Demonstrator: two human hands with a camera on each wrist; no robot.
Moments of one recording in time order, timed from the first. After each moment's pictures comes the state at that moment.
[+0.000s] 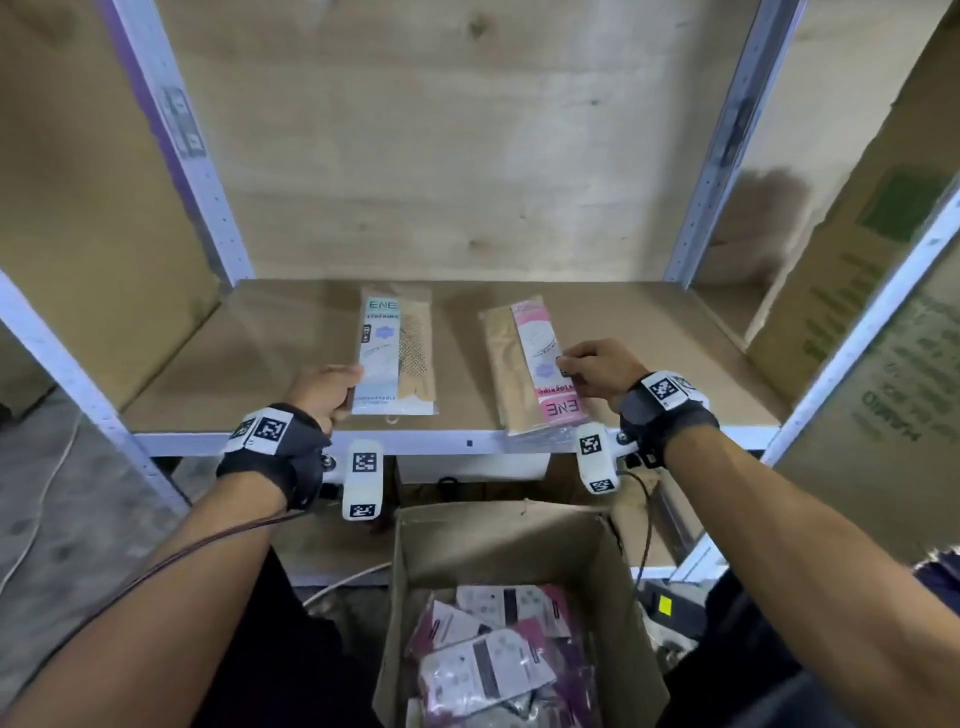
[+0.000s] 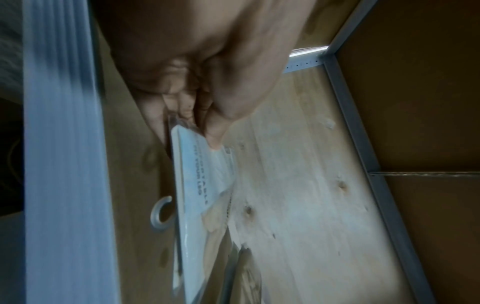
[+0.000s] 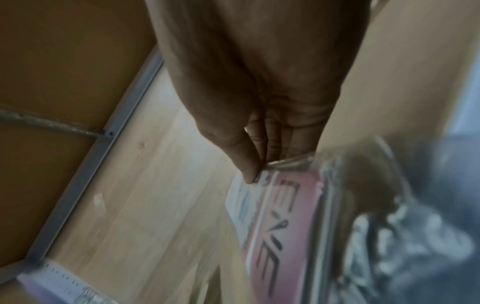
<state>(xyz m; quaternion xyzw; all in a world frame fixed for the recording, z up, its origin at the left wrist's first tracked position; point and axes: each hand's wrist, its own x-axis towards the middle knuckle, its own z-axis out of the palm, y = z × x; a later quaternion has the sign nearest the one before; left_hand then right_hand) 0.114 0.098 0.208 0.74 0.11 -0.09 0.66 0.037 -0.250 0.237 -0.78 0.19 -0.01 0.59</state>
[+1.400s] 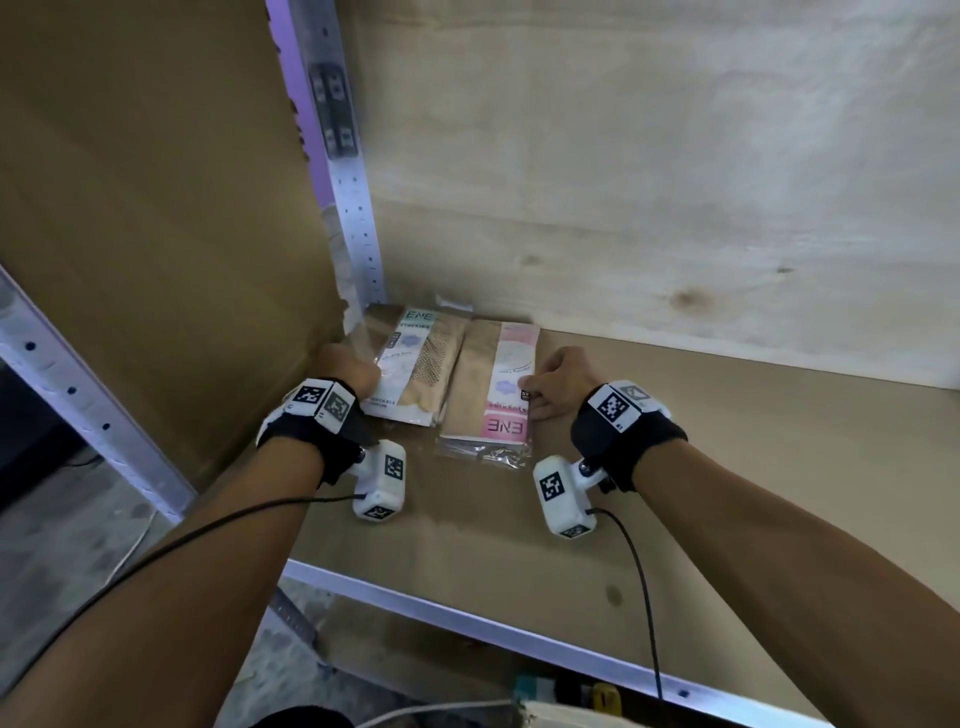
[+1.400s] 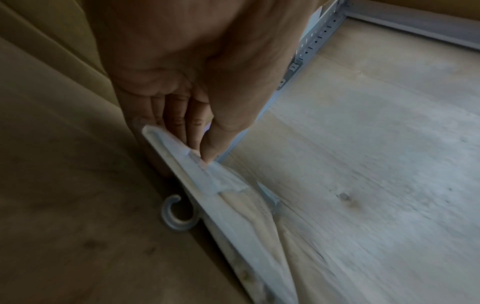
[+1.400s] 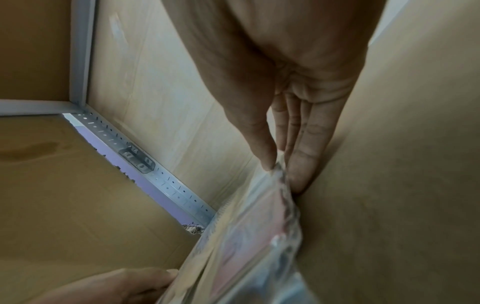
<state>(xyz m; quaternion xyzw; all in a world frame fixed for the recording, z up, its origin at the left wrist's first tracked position) 0.331 0.225 0.210 0.92 0.23 0.03 0.30 0.319 -0.040 0.215 -0.82 0.11 0.11 0.56</state>
